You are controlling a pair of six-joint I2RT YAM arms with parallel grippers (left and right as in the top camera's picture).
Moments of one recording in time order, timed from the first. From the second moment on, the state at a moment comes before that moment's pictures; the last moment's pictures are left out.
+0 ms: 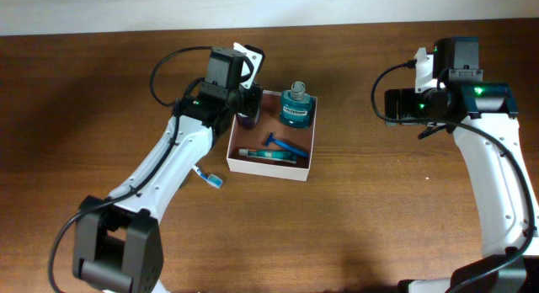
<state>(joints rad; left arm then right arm) -0.39 1.79 1.40 -0.35 0.01 0.05 -0.06 1.57 1.49 -1.01 0.00 -0.05</state>
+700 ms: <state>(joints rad) -0.38 1.79 1.41 -0.33 0.00 0.03 -0.06 1.57 1.49 -1.01 0.00 -0.05</state>
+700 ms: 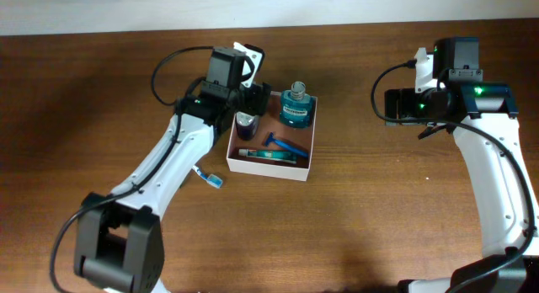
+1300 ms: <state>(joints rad) -0.23 1.57 1.43 -0.83 -0.15 -0.24 -0.06 1.57 1.49 -1.01 0.00 -0.05</state>
